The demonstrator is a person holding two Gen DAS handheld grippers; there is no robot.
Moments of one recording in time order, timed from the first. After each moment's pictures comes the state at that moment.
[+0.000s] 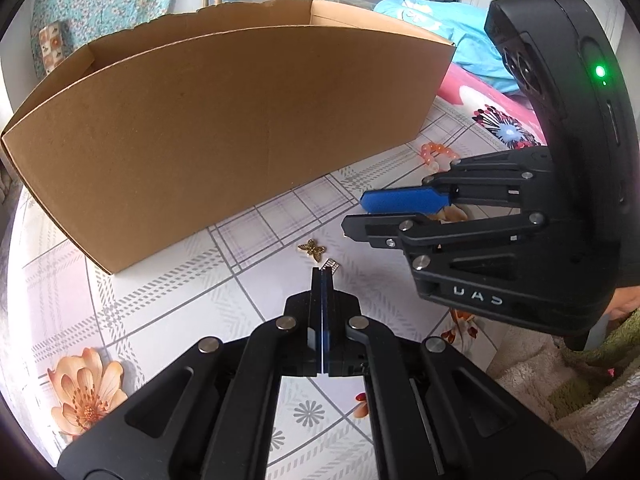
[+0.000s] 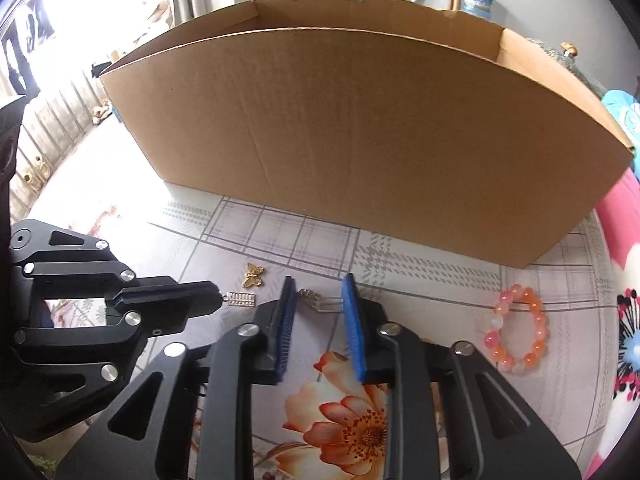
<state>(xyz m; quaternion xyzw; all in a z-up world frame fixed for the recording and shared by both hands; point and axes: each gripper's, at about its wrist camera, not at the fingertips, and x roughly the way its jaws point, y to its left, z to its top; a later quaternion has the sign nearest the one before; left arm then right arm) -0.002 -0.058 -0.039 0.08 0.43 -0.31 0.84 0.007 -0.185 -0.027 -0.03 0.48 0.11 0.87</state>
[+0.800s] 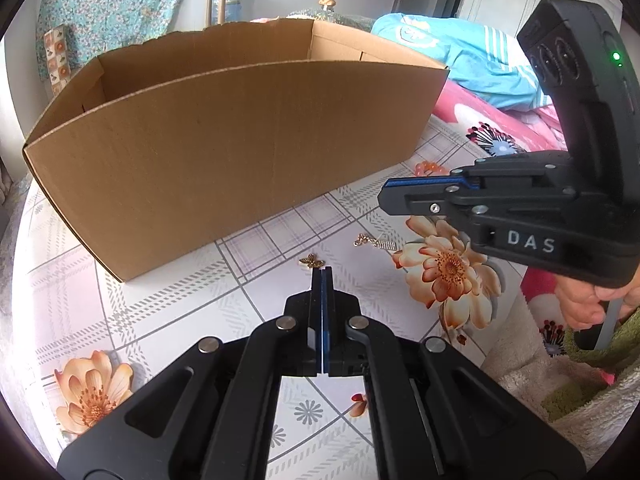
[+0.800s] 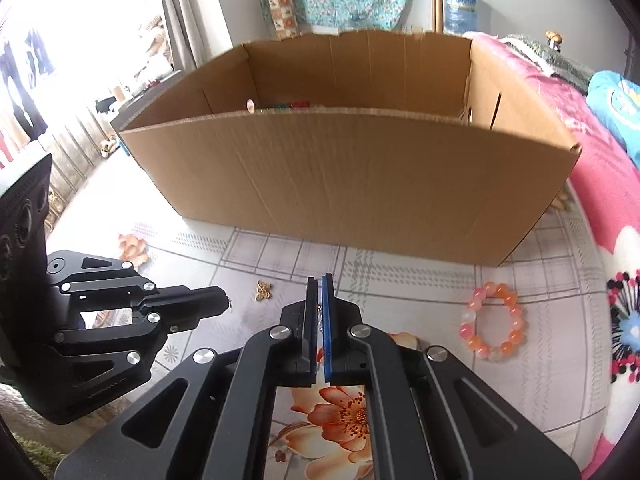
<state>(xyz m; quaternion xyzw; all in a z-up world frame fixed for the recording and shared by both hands) -0.010 -0.042 -0.020 0.06 0.41 -0.32 0.85 -0.014 -0.203 0.006 0.02 0.45 0.12 0.88</state>
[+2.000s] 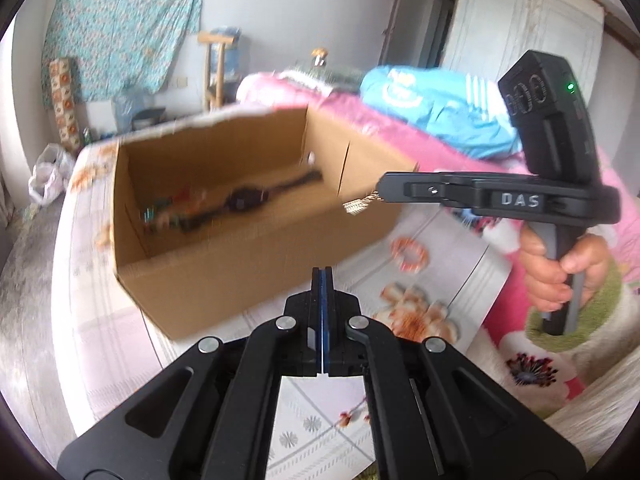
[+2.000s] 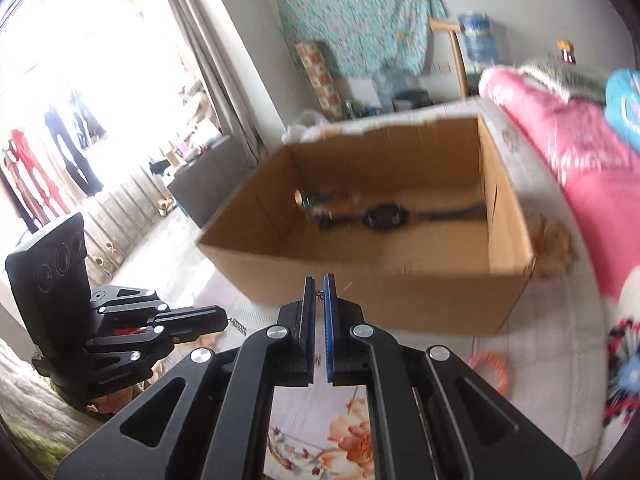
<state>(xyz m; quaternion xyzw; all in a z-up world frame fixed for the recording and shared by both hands) -0.016 -0.018 0.072 0.04 0.34 -0.34 0.88 -0.006 -0.244 0.090 0.11 0.34 0.21 0.91</state>
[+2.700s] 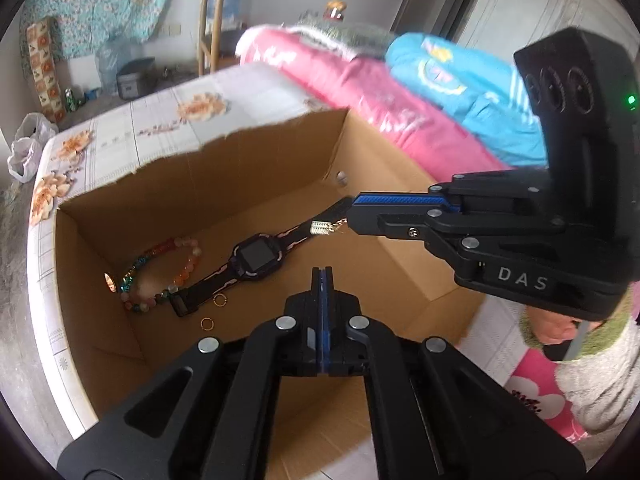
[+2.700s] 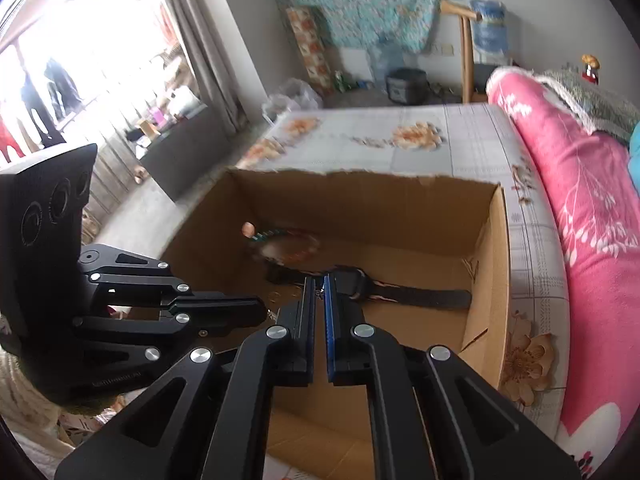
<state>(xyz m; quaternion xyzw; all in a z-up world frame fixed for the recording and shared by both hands) 0.156 -0.082 0.066 0.04 0.47 -0.33 0.82 0.146 -0.237 0.077 0.06 0.45 0.18 0.87</state>
